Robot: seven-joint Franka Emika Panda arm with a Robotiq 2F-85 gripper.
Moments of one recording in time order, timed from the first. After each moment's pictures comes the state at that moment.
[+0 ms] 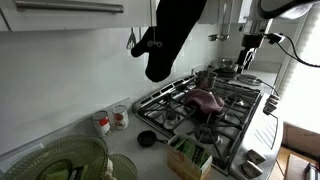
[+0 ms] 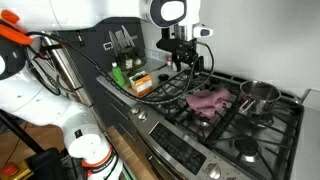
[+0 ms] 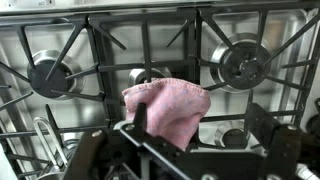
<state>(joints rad) -0.08 -0.36 -0.24 -2.07 -0.03 1.78 -0.31</state>
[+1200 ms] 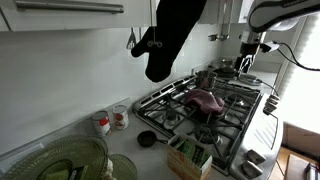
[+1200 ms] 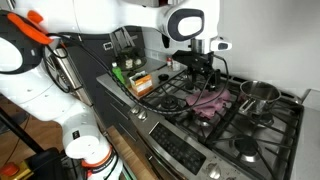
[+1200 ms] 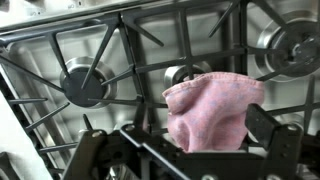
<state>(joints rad) -0.15 -0.23 -0.28 -2.05 -0.05 1.90 -0.30</state>
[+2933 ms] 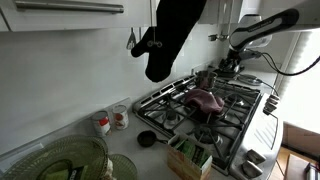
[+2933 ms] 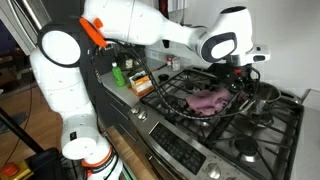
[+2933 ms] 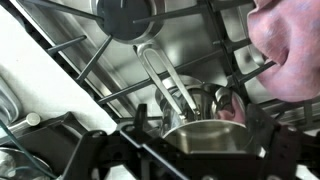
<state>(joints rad) -0.24 0.12 -0.31 -1.85 0.01 2.31 -0.13</state>
